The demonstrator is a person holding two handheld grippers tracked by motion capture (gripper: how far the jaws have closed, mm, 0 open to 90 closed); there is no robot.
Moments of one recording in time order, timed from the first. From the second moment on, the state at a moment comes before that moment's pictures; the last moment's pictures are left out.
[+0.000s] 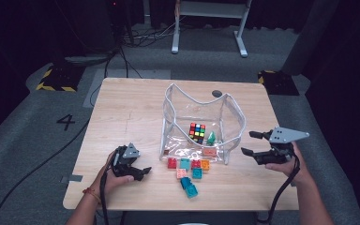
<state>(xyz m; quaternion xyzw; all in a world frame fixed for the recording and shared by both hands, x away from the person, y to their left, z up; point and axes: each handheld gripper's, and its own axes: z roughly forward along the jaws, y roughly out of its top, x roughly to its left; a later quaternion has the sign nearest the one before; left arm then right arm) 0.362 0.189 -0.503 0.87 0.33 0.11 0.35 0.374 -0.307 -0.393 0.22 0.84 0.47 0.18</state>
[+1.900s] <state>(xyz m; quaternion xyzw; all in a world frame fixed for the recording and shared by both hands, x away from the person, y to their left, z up) 0.362 0.189 -0.503 0.87 0.32 0.11 0.35 0.377 -0.207 -0.501 0.15 0.89 0.42 0.07</state>
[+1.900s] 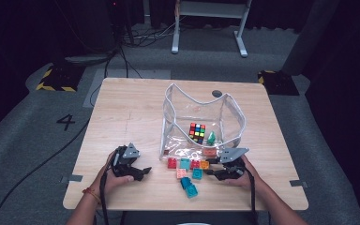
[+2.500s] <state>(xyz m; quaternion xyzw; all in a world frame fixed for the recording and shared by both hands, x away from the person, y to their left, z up) 0.362 0.189 -0.503 0.87 0.32 0.11 0.35 0.369 -0.238 -0.495 0.15 0.89 0.43 0.09</state>
